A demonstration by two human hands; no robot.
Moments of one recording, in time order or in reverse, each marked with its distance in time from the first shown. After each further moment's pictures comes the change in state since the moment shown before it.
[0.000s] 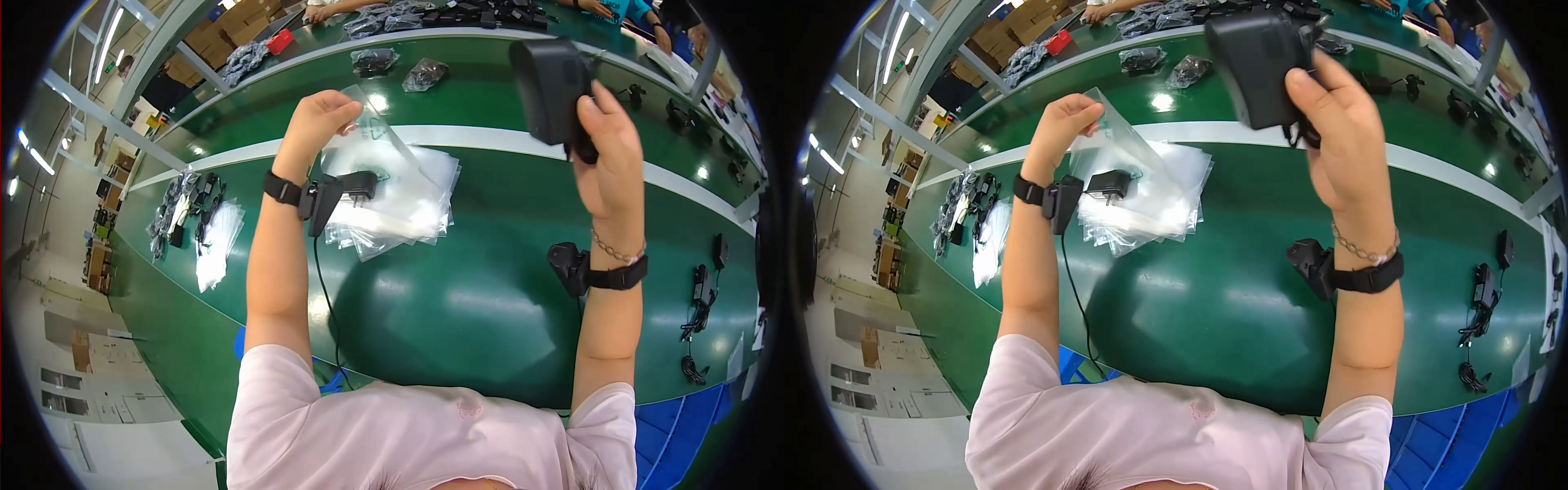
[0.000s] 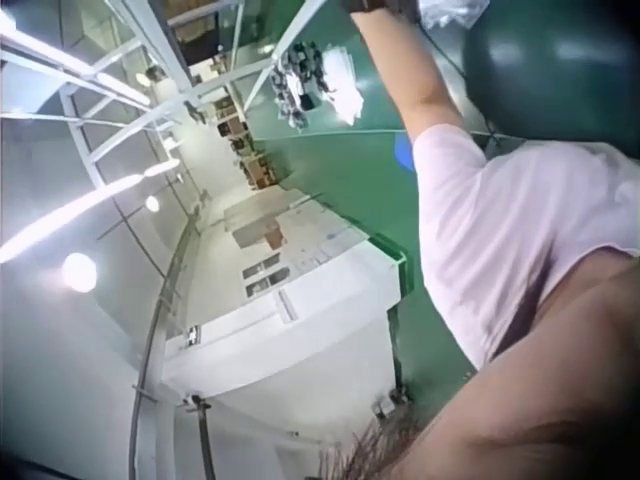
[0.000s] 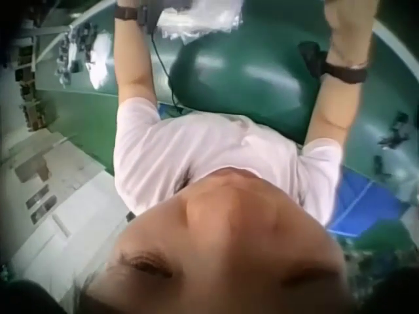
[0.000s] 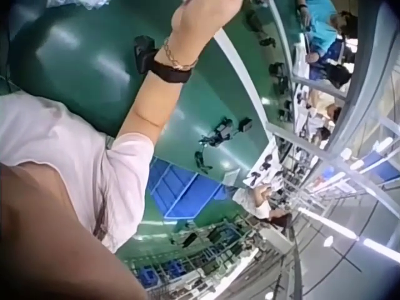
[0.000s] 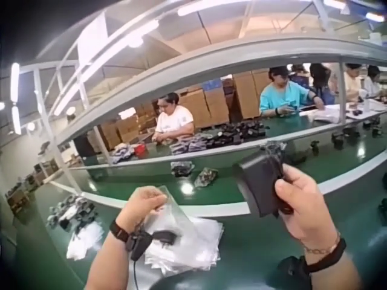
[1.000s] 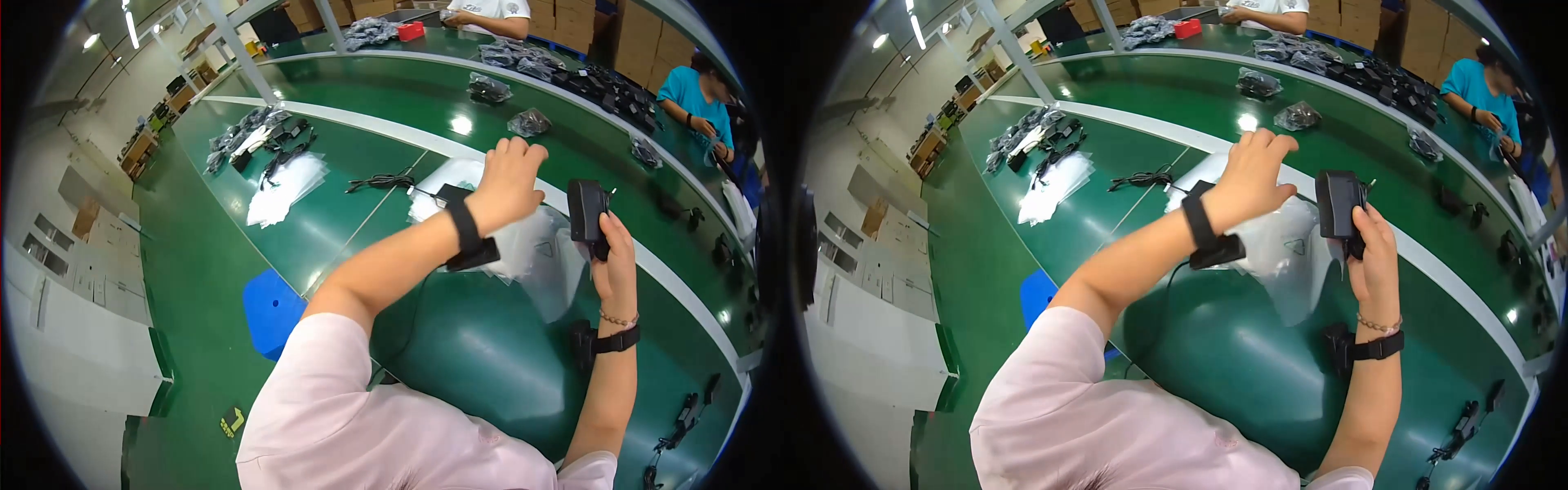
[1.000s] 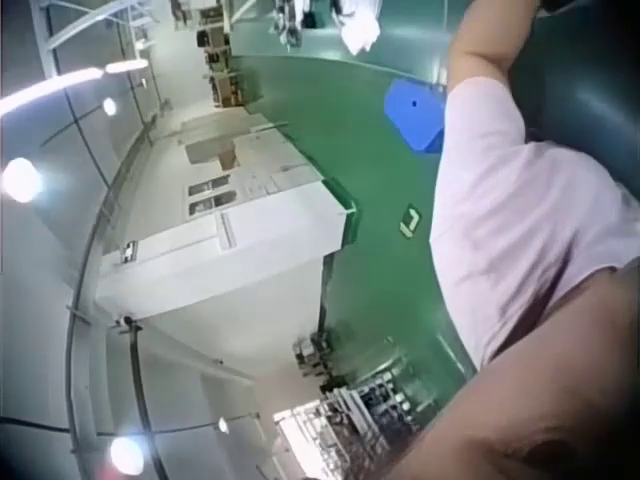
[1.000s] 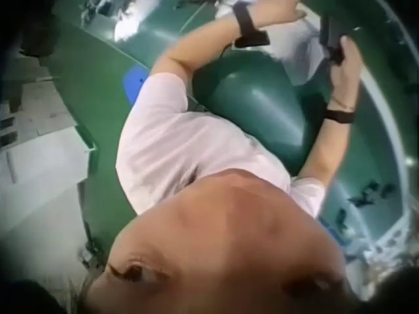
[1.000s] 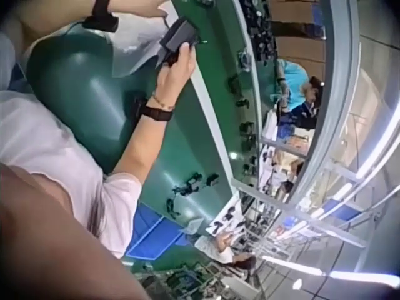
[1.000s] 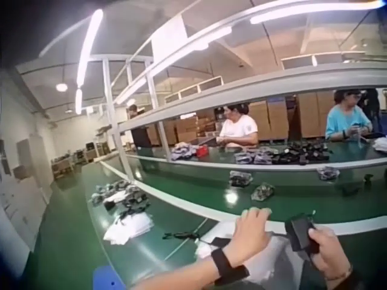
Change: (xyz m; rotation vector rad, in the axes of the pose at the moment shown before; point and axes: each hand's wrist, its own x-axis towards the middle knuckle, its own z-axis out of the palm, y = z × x) left_hand -0.050 0.017 0.068 0.621 0.439 0.606; right_hand -0.011 0.080 0.021 0.162 -0.192 0.633
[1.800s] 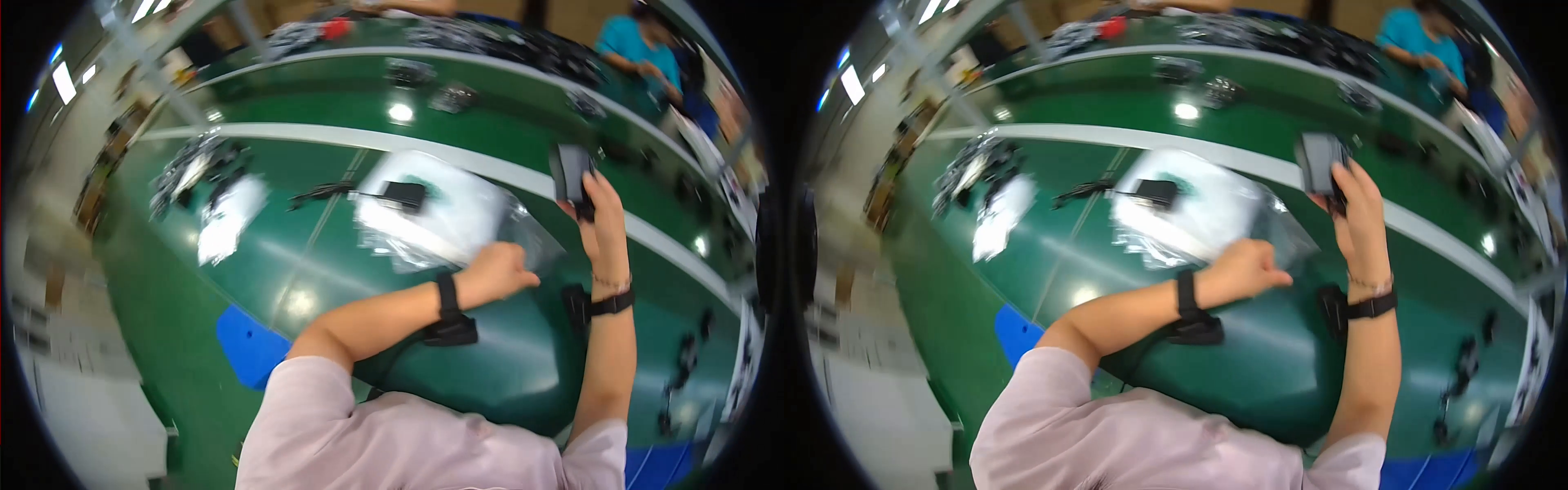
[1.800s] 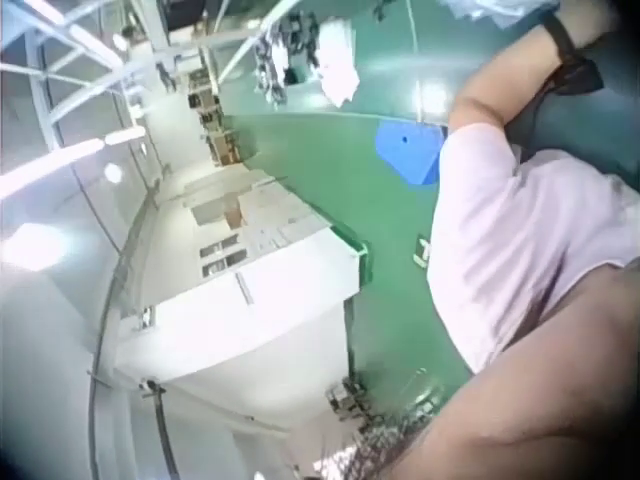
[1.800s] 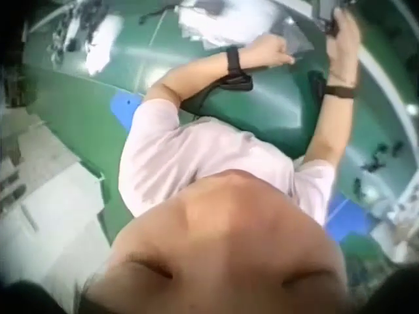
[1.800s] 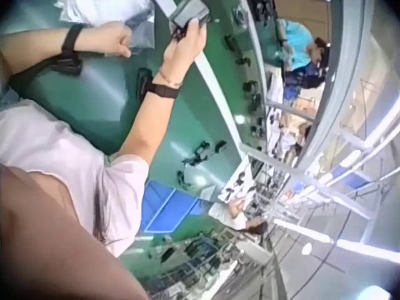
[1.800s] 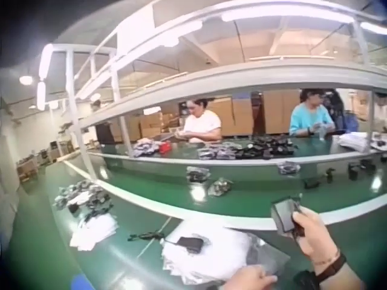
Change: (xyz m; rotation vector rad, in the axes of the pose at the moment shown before) left_hand -0.088 0.076 0.036 -0.679 -0.695 -0.379; right_hand 0.004 -0.016 -0.025 -0.093 0.231 -0.103
